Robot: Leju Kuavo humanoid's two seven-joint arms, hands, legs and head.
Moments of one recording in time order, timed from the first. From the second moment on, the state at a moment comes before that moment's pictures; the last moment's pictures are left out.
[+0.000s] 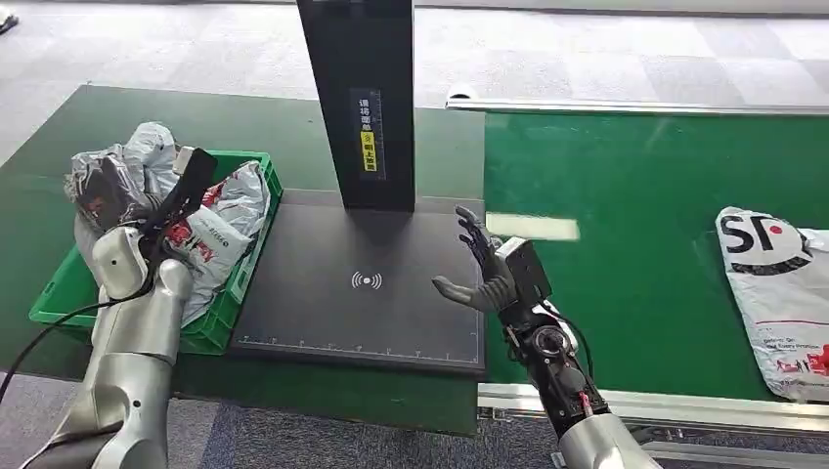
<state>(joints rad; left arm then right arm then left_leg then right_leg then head) -0.70 0.00 0.20 -0.85 -1.40 0.61 0.12 -0.54 0.10 0.28 -0.79 0.01 0.22 -0.45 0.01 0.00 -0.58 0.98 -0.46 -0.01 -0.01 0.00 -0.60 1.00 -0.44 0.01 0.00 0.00</state>
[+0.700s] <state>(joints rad) -0.87 0.09 0.18 -0.53 -1.49 0.47 0.21 -0.54 0.11 0.30 -0.77 0.03 0.23 -0.45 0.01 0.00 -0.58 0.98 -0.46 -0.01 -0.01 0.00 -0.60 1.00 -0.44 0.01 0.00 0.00</state>
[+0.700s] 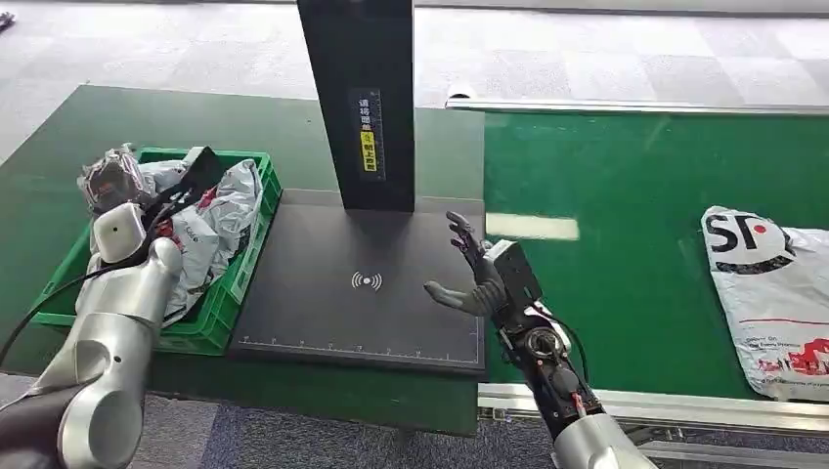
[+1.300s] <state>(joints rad) -0.74 -0.03 0.48 -0.99 -1.23 0.70 -0.62 -0.55 0.11 0.33 -0.80 0.00 0.27 -0.45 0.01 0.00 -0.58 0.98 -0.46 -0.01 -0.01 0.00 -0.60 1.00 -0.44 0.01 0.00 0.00</state>
